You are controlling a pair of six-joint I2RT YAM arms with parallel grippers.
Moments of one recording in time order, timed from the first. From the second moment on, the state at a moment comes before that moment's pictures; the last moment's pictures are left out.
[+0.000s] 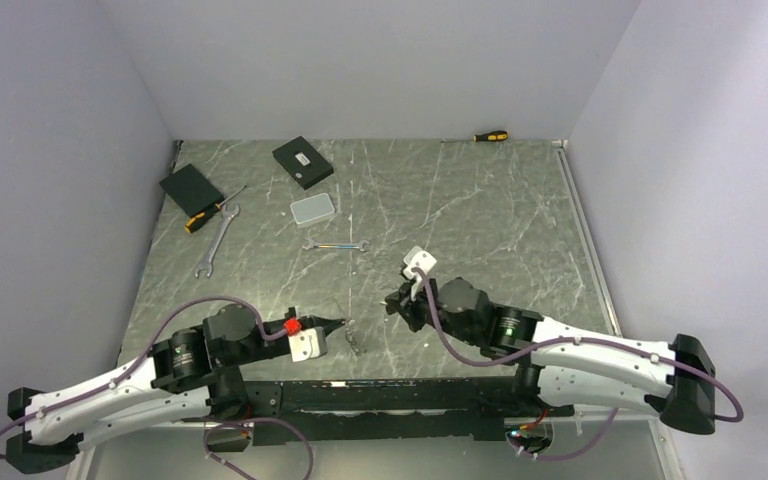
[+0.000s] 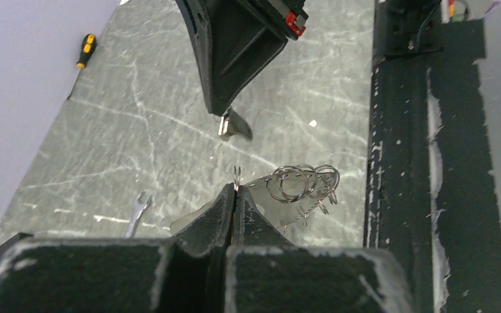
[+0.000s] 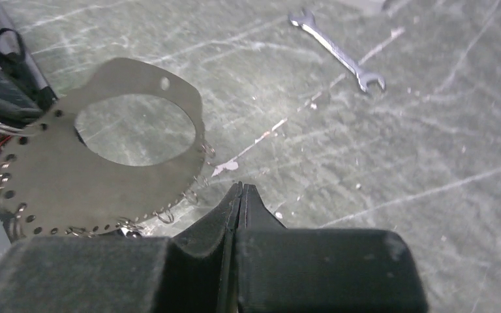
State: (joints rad) left arm -1.19 0.41 0.52 -0.30 0.05 0.41; right arm 1.17 0.94 0.61 -0.04 0.24 0.21
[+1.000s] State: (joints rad) left arm -1.19 0.53 0.48 0.12 0.25 0.31; right arm 1.17 0.75 0.71 -0.08 -0.21 -0.21
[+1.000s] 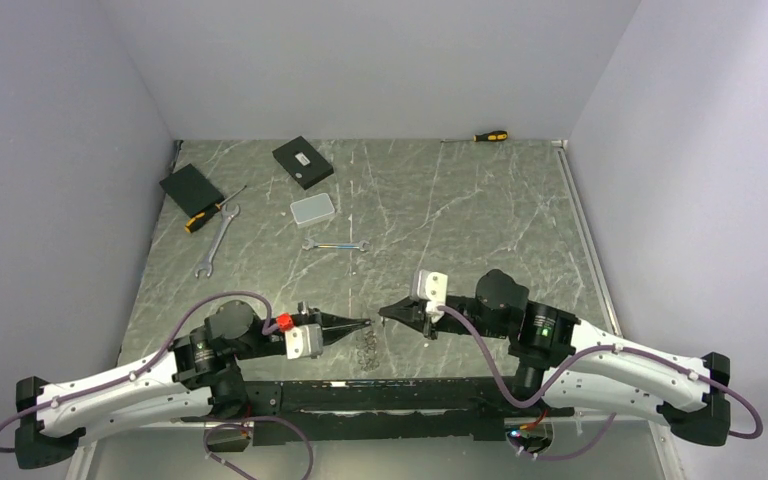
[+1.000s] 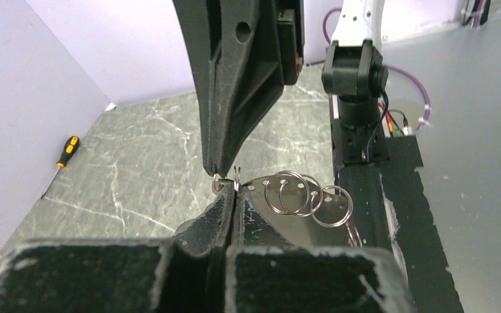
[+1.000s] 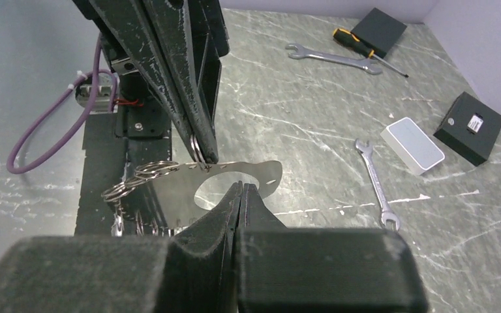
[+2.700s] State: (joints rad) left arm -1.19 0.53 0.33 0.52 0.18 0.13; right arm 1.17 0.74 0.77 -0.02 -0.32 -0.21
